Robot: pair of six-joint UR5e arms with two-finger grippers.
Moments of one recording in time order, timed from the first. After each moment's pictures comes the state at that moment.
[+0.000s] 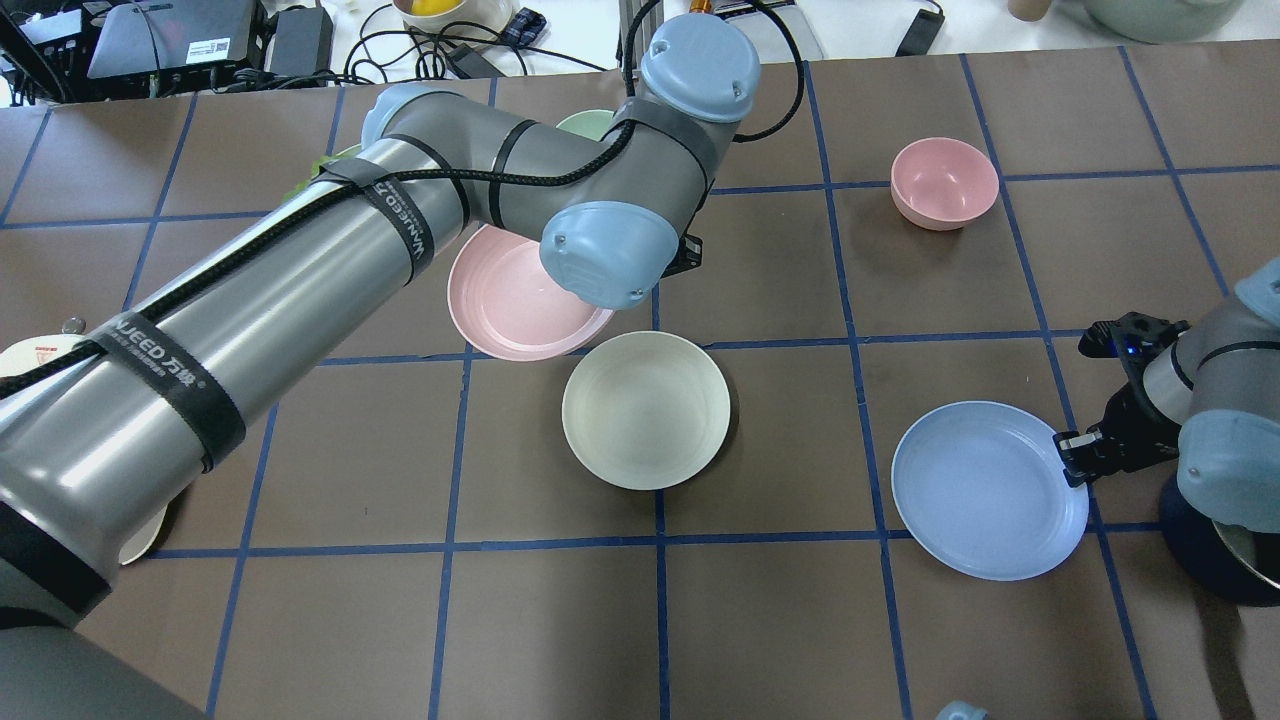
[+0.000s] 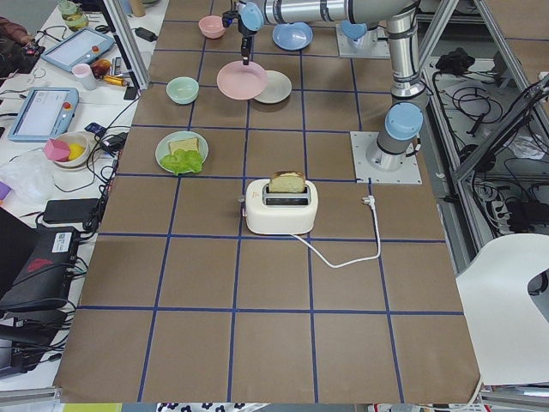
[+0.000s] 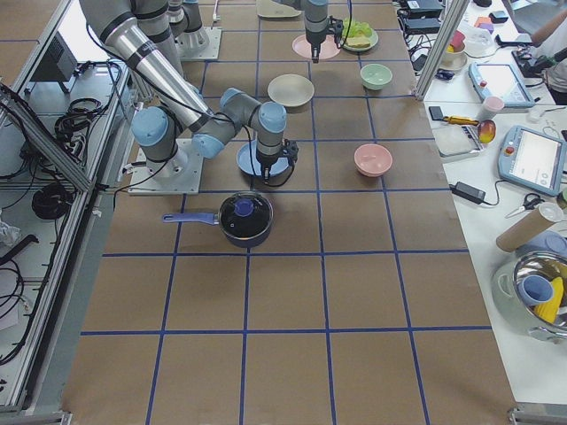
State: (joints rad) left arm -2.04 -2.05 -1.41 -1.28 1.83 -0.40; right arm 1.01 -1.57 2.29 -2.15 -1.59 -0.59
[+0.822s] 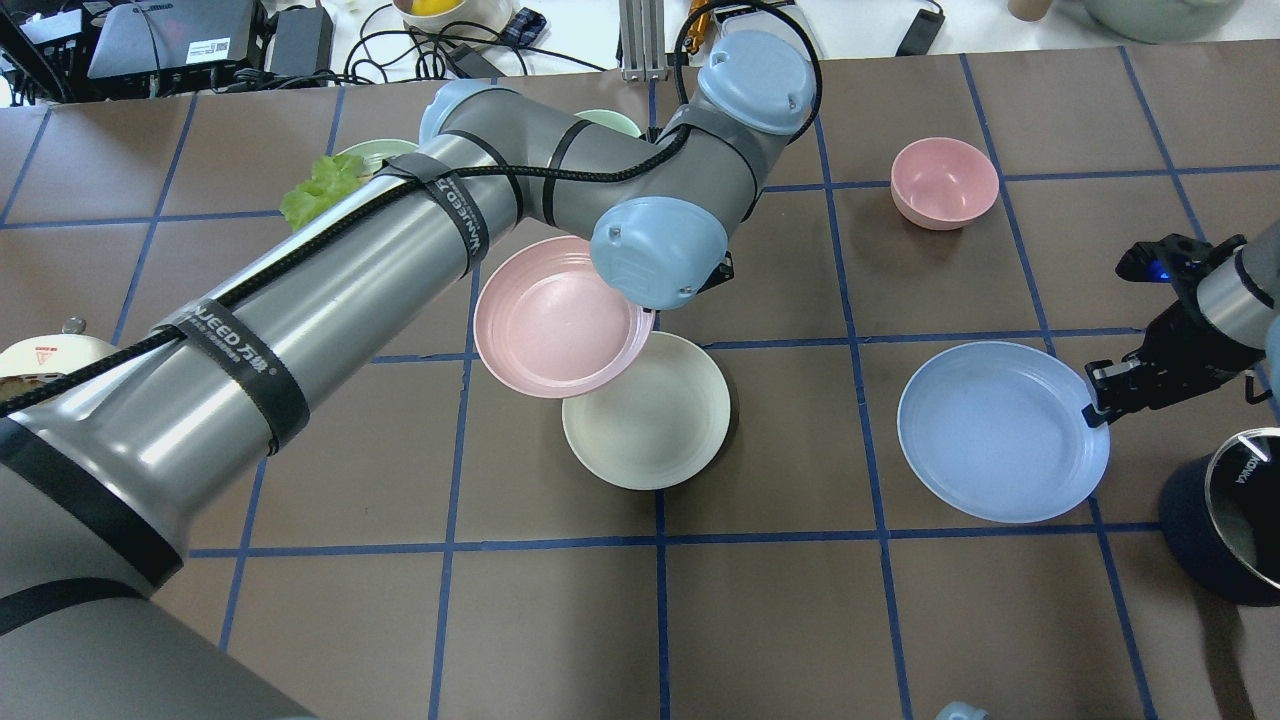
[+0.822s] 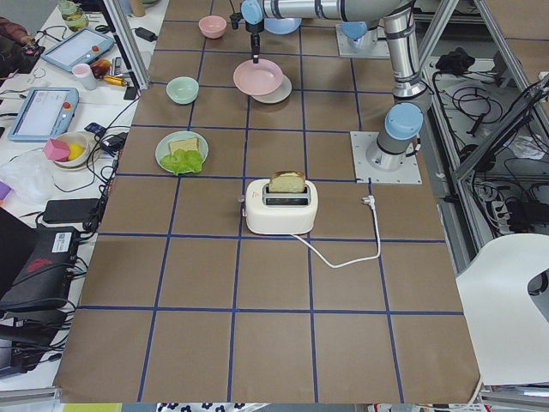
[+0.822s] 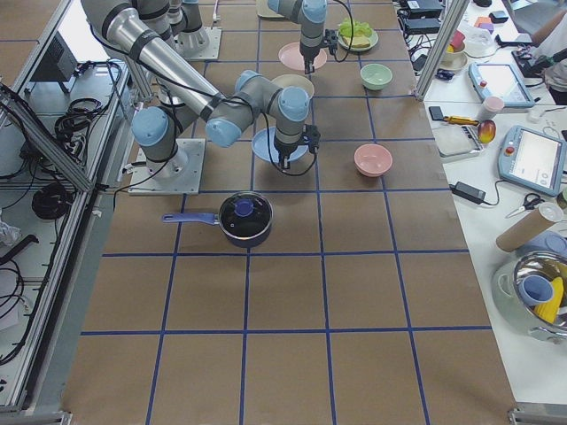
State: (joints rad) left arm -2.12 -2.11 -1.37 -1.40 1.81 -0.72; right arm 1.01 -1.55 2.03 -1.90 -1.48 -0.64
